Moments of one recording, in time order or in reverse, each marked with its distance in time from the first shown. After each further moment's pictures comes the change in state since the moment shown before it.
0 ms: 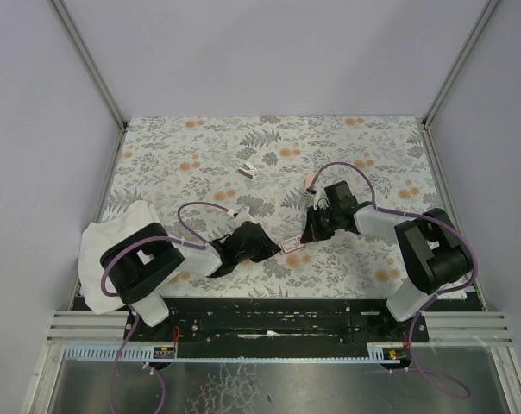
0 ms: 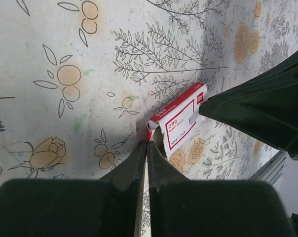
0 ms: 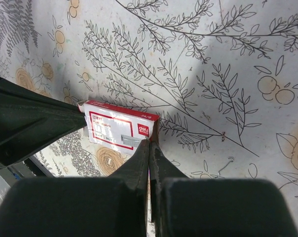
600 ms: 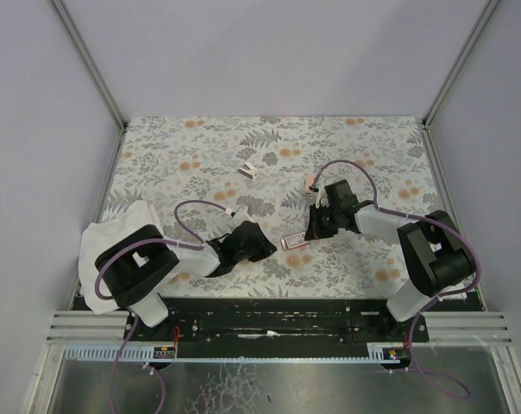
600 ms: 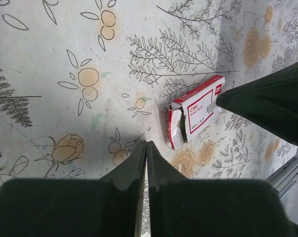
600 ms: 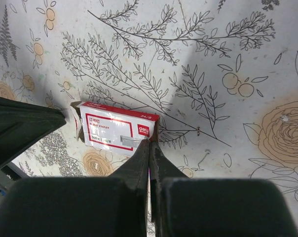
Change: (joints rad) left arm 0.000 -0.033 0.003 -0.065 -0.036 0.030; right arm 0.006 -0.022 0.009 -0.028 0.103 0.010
